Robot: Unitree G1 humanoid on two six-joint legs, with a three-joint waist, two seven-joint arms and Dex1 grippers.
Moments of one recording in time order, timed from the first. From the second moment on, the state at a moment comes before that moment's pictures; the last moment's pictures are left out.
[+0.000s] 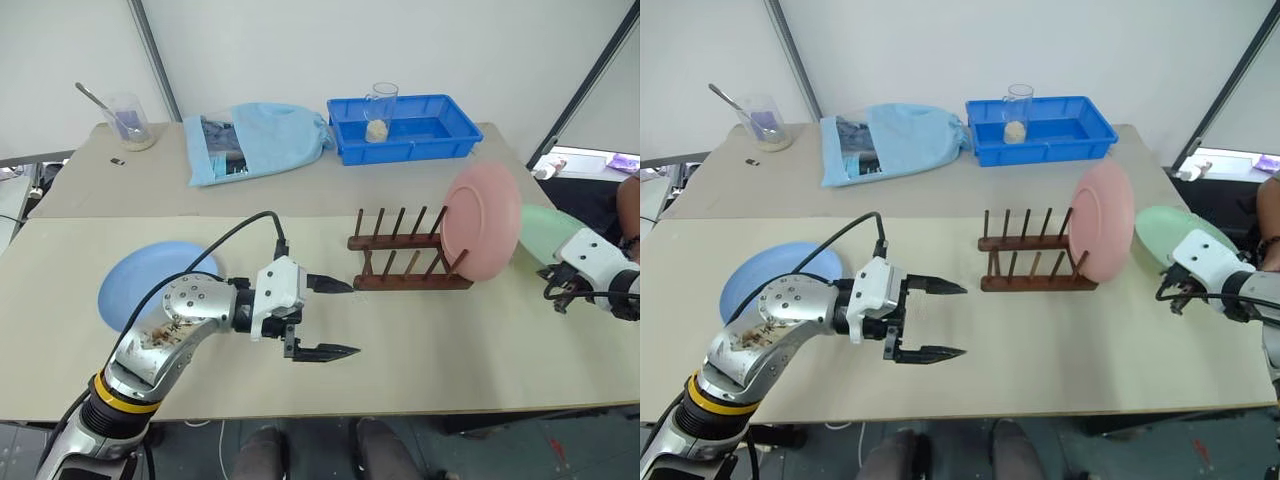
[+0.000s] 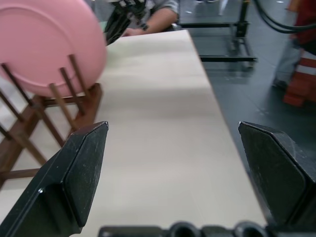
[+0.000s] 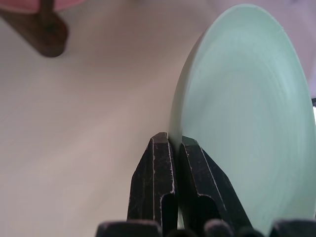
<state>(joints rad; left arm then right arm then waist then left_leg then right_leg) -0.37 0.63 -0.21 -0.50 -0.48 0.49 -1.01 -0.28 -1.07 -0.19 0.25 -0.01 0.17 0.87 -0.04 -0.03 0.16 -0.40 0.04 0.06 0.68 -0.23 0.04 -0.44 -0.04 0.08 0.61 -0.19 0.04</state>
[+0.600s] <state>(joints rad) -0.28 0.60 -0.08 -0.51 -0.50 0.46 -0.90 -0.73 -0.88 -0.33 -0.25 0.57 0.61 0.79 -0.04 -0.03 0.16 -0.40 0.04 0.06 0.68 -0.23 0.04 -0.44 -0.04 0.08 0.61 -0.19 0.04</state>
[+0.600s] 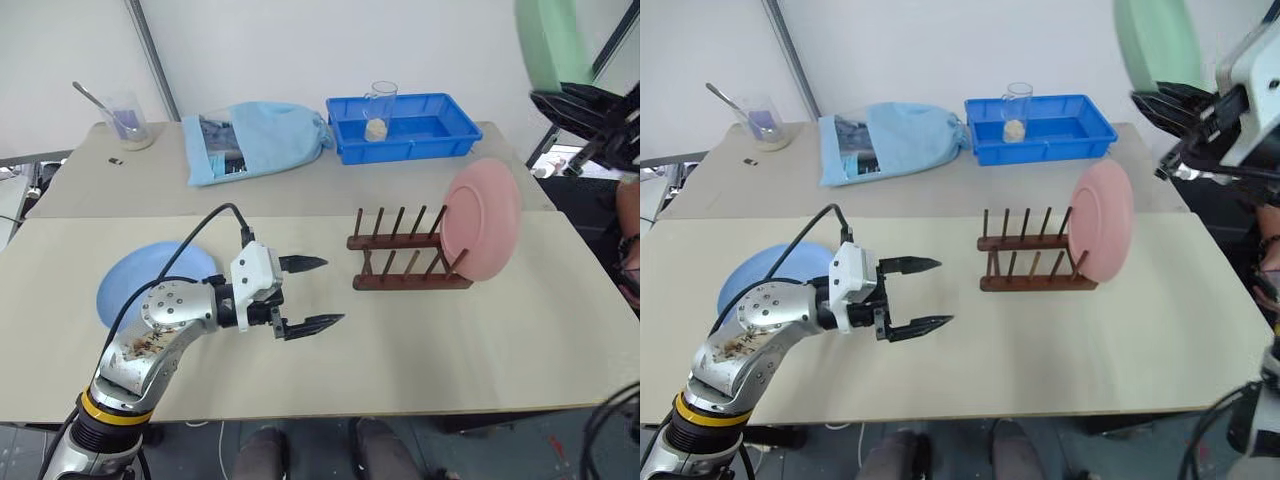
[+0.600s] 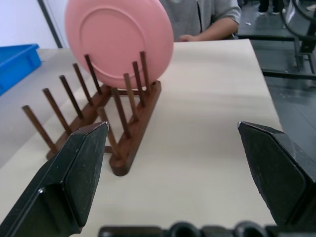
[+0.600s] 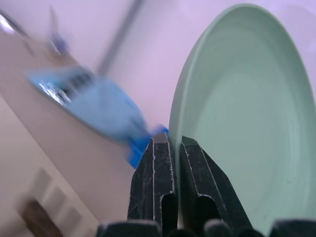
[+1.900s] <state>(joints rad) -0.39 0.63 -0.03 -0.43 -0.67 0.48 -1.05 -0.55 -0.81 -0.42 -0.06 1.43 1.15 0.30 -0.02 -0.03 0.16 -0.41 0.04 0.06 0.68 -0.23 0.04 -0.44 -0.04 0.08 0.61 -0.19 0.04</state>
